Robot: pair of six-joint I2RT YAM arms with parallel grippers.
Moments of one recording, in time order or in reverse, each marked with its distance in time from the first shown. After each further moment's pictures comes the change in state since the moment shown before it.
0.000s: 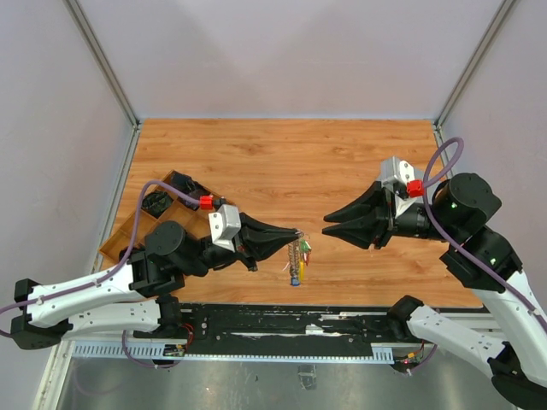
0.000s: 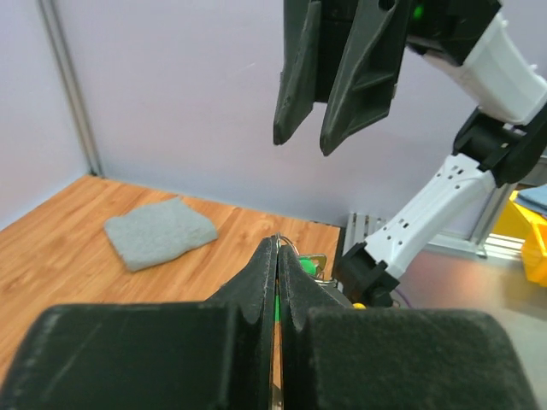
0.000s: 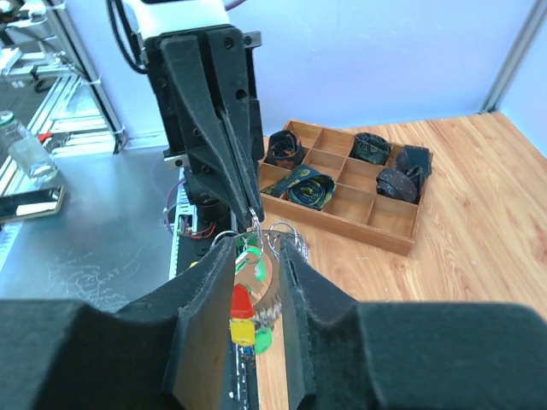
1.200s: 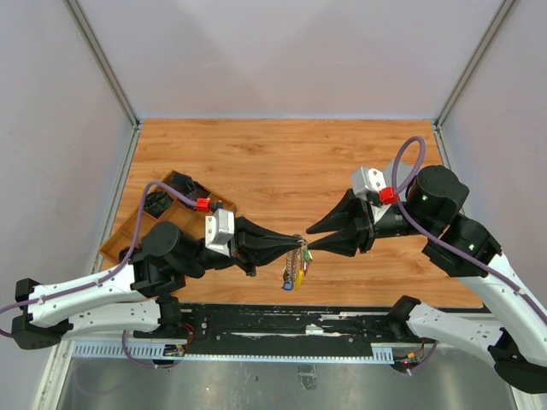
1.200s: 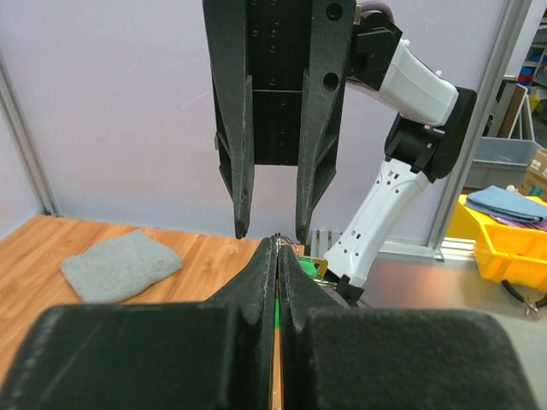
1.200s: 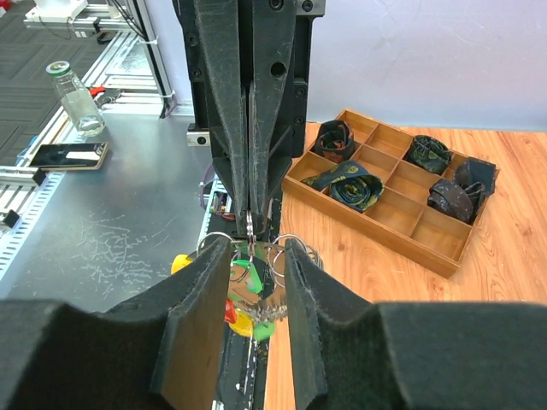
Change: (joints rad) left arm 0.000 0.004 -0.011 0.097 0.131 -0.028; right arm 0.108 0.076 0.002 0.002 -0.106 -0.104
